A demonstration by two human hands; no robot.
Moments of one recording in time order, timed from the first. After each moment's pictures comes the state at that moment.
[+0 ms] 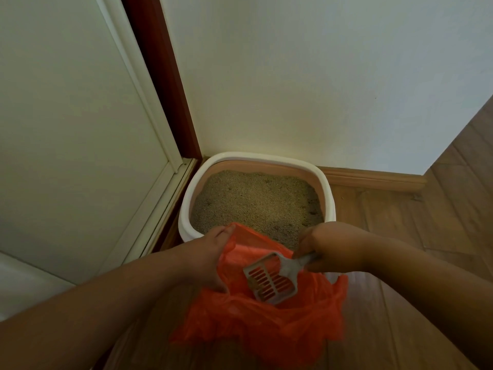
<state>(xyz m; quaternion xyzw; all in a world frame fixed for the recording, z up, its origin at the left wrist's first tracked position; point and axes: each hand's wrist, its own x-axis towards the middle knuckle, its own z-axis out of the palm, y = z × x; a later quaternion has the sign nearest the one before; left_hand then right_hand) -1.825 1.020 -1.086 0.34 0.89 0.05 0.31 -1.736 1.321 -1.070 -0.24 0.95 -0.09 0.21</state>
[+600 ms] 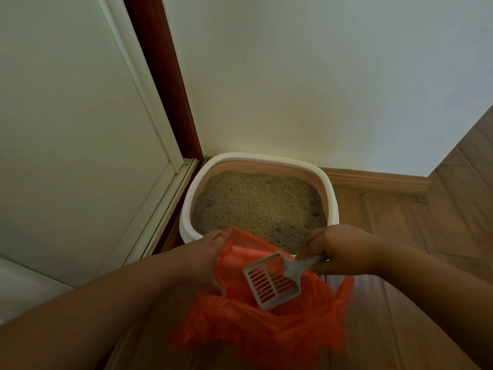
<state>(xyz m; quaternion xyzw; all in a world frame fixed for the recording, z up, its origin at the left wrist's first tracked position) -1.831 1.014 -1.090 0.33 0.89 0.05 0.31 -1.736 1.338 -1.084 -0.23 0.94 -0.14 0.20</state>
